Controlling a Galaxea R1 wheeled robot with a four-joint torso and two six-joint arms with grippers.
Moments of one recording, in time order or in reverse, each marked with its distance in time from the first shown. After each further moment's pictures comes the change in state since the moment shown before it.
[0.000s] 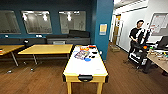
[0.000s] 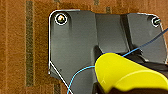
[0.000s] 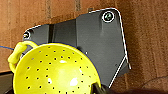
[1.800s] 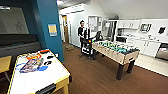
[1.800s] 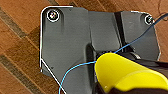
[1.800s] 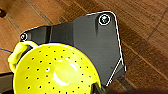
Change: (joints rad) left arm 0.007 0.026 -0.002 0.000 0.004 0.000; right arm 0.000 -0.009 -0.011 -0.007 0.016 0.000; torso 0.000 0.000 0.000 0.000
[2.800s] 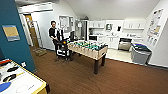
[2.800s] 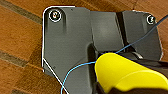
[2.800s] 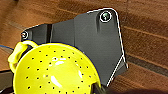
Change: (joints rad) left arm 0.000 0.002 -0.008 0.000 0.000 0.000; right arm -0.011 0.012 -0.005 0.002 0.000 0.000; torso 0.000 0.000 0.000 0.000
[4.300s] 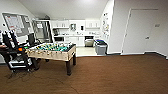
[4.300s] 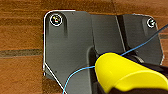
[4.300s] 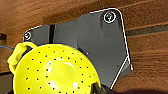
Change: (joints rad) left arm -0.014 -0.008 0.000 0.000 0.000 0.000; right arm 0.004 0.022 -0.015 0.000 -0.001 0.000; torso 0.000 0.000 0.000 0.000
